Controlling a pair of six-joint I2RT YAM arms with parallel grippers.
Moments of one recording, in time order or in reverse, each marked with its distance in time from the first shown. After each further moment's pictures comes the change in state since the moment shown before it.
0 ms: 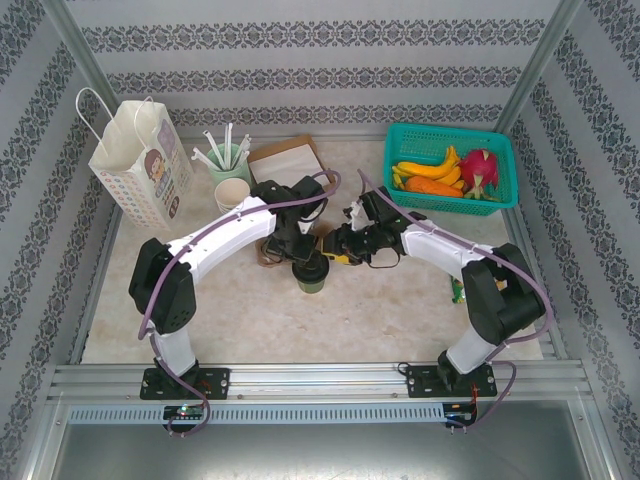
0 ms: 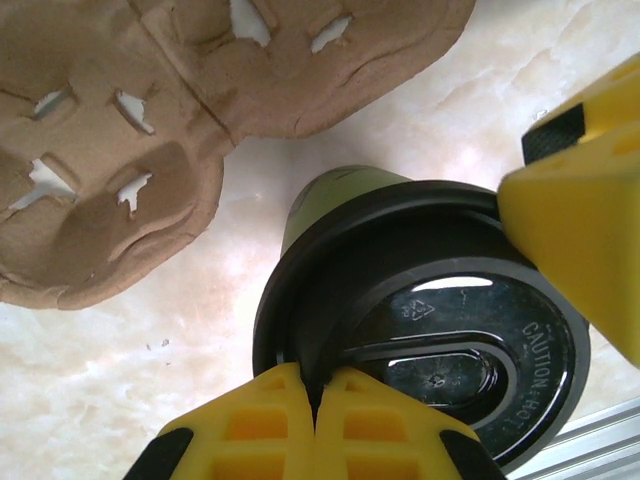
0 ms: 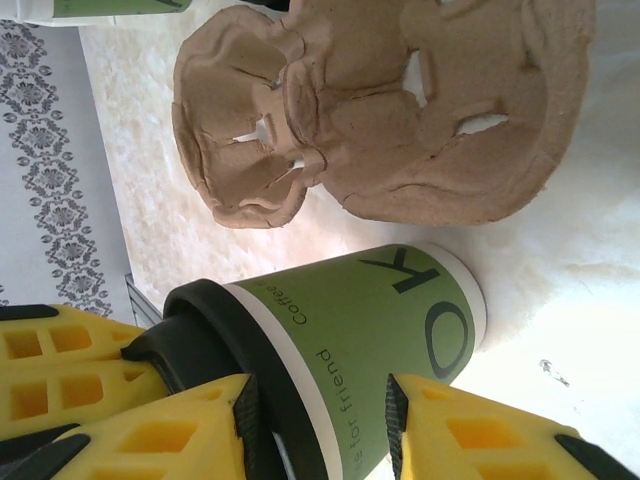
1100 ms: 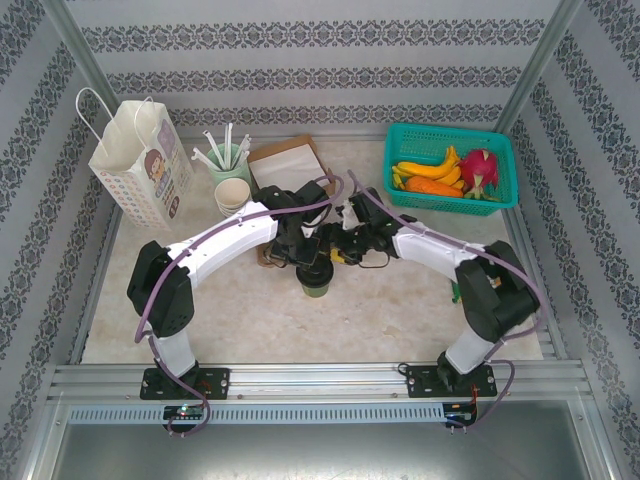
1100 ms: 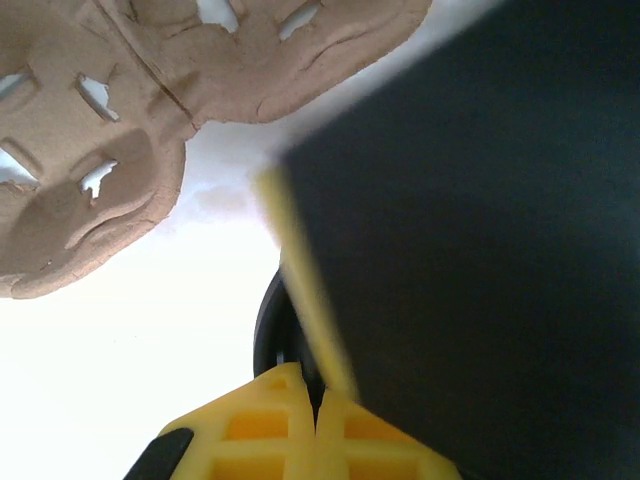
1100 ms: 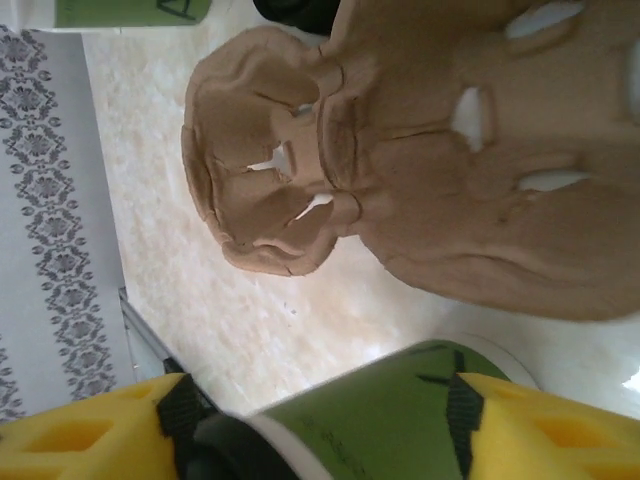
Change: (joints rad) left arm -0.033 -0.019 -0.025 0.031 -0.004 -0.063; right arm 0.050 -0.012 -0.008 0.097 0.119 0.051
